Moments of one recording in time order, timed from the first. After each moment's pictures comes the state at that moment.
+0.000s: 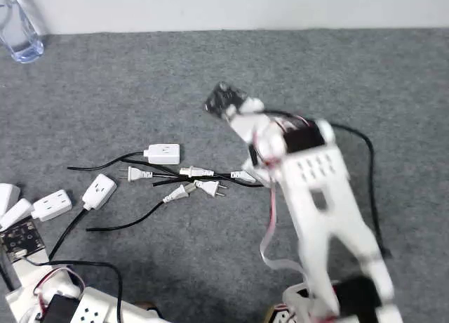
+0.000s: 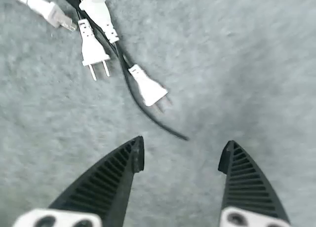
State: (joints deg) left arm -73.3 -102.4 96.2 74.9 -32.0; right arm -20.0 -11.3 10.5 81.1 34.3
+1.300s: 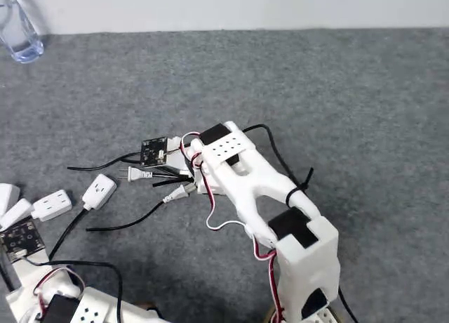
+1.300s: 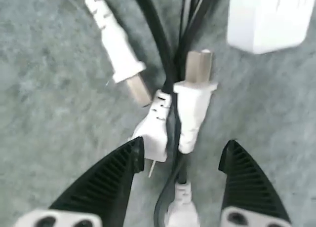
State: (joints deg) left arm -73.3 -102.4 96.2 74.9 -32.0; right arm -34.8 23.4 1.7 65.5 56.0
